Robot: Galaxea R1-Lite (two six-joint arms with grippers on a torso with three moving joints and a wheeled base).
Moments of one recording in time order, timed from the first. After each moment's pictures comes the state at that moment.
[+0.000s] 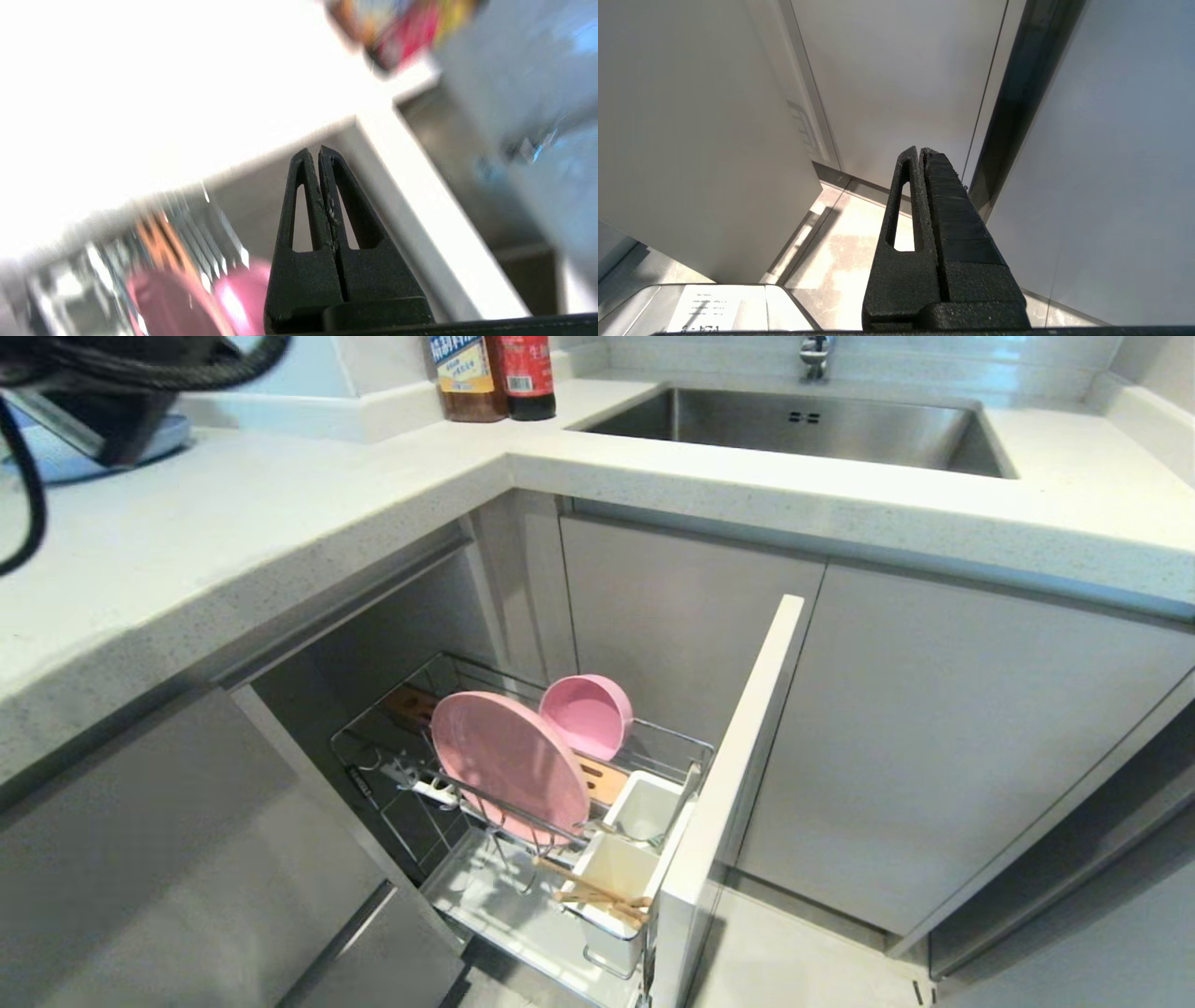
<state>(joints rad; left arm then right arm) -0.75 1.49 -1.84 0.34 0.99 -0.68 0.01 0.00 0.00 0.00 0.00 0.02</state>
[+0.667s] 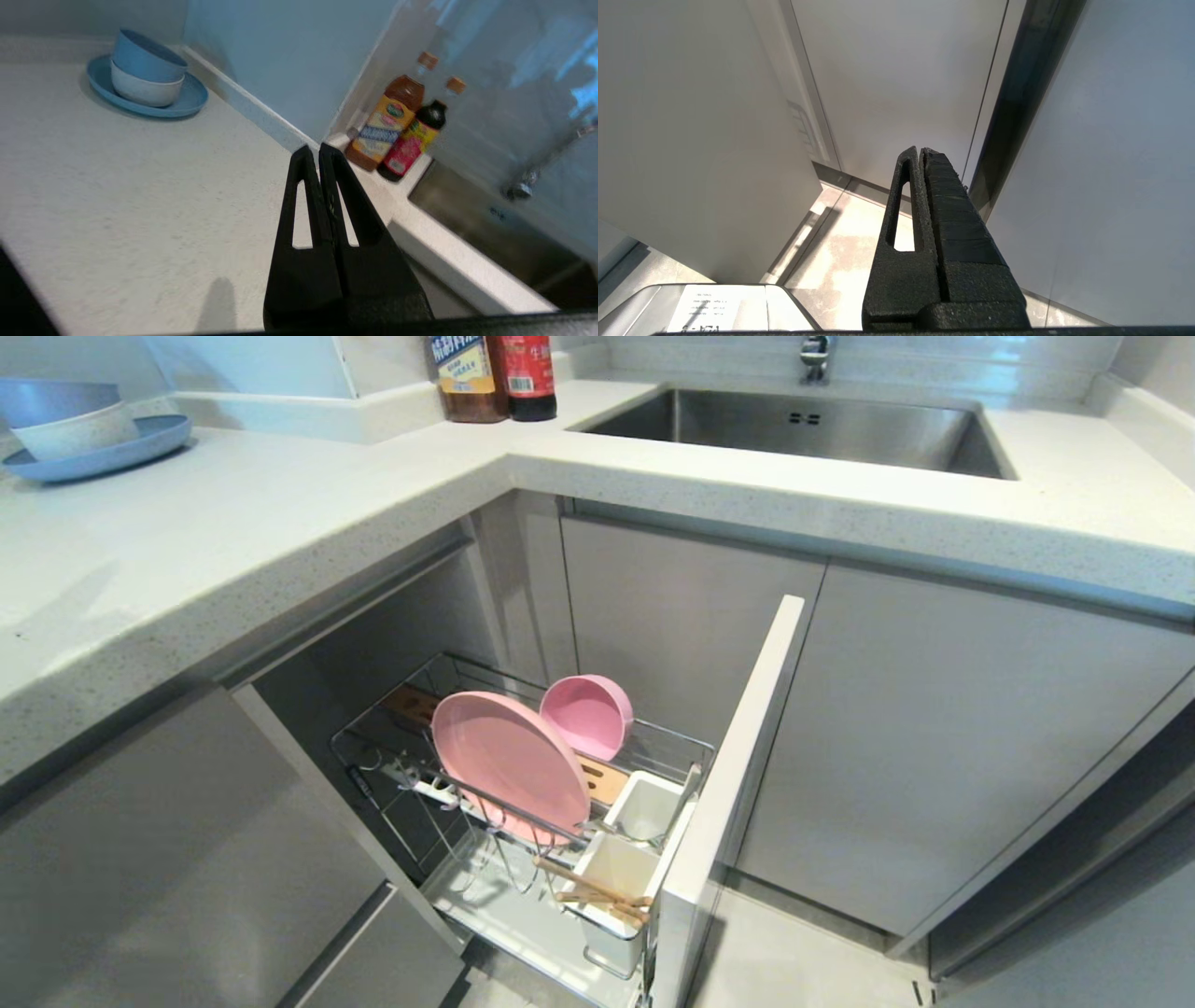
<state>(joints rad) -0.08 1.09 -1.76 0.34 0.30 -0.28 0.01 0.00 0.00 0.00 0.00 0.02</state>
